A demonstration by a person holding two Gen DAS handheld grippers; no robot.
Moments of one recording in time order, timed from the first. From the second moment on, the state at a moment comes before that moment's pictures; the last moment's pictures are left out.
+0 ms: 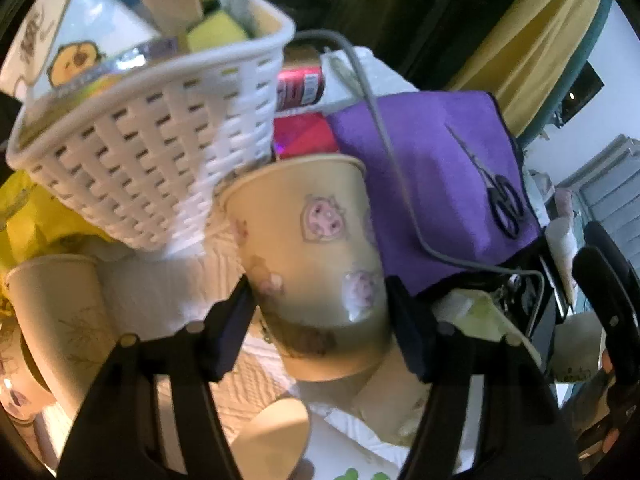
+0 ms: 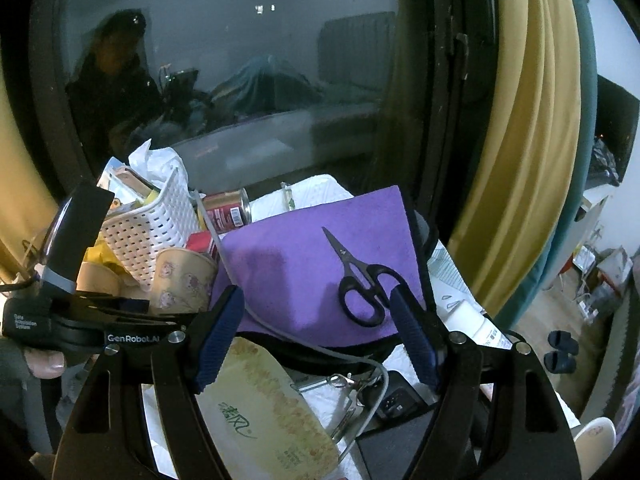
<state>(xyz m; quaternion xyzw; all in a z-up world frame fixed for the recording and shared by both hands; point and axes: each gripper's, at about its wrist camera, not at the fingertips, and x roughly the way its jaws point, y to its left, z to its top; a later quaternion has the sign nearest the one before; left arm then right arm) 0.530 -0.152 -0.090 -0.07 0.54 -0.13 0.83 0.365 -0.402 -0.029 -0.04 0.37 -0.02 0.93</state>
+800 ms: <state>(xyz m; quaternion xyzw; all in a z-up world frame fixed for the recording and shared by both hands) 0.352 -0.100 0.035 -0.04 0.39 -0.16 0.91 0.269 -0.356 0.032 -0.04 0.34 0.03 0.94</state>
